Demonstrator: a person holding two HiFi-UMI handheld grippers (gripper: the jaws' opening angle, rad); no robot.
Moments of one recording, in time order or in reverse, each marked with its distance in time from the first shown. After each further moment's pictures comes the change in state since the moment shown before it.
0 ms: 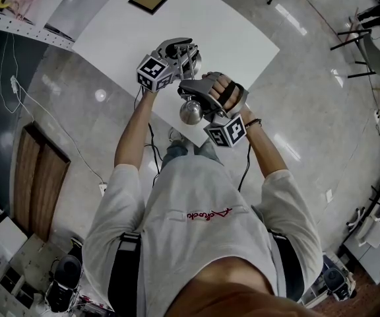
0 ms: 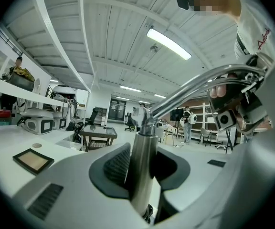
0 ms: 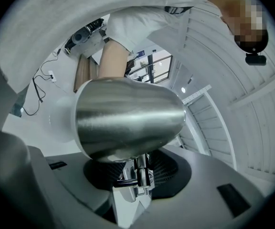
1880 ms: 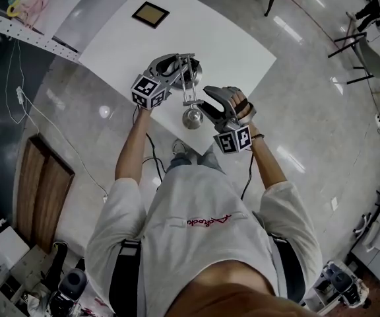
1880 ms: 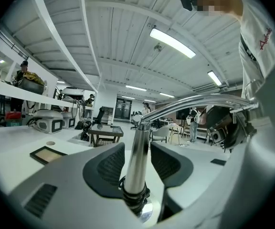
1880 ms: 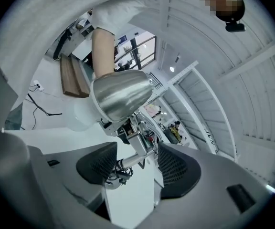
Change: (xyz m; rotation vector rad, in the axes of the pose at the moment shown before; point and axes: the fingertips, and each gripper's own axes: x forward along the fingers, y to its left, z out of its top) left arm -0.044 0.004 -0.003 -0.012 0.013 0.081; right arm -0.035 0.030 -0.048 0.230 0.187 -0.042
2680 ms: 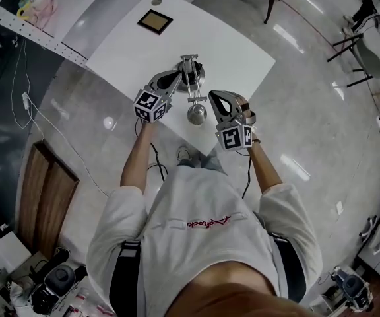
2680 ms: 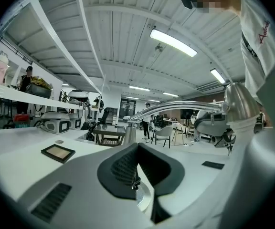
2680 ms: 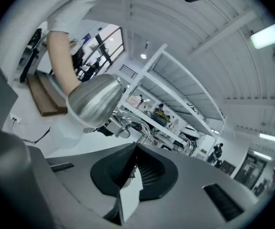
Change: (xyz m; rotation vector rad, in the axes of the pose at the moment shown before) left arm -0.041 -0.019 -0.007 0.004 -0.003 0.065; right arm -0.012 -0.017 -0.015 0.357 0.109 -0.154
